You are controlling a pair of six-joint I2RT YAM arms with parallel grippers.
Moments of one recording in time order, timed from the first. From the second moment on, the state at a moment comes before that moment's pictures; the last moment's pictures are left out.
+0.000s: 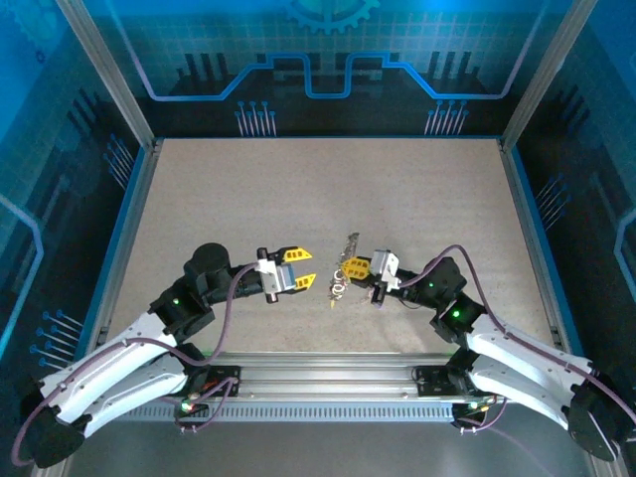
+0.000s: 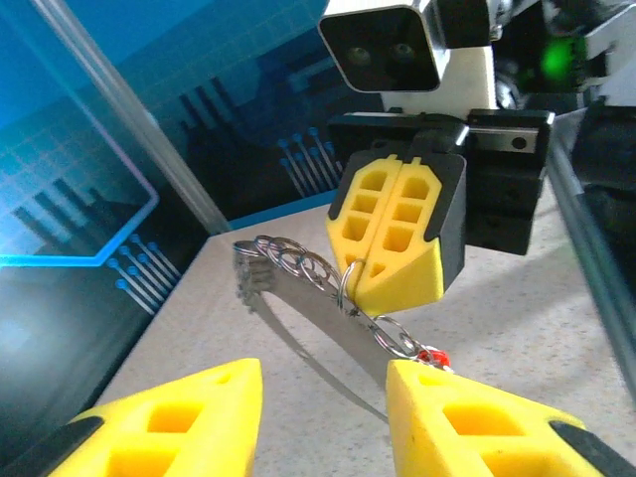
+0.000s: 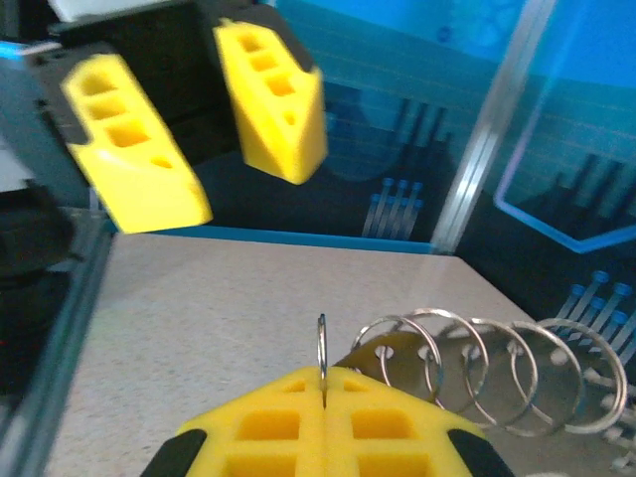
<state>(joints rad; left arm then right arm) -0.72 0.76 0.60 0.03 0.48 0.51 0.71 0.83 0.36 0.51 -0.52 -0.24</state>
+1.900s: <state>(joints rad) -0.72 0.97 0.77 -0.32 0.84 0.71 0.73 0.98 0.64 -0.02 -0.91 -0.77</state>
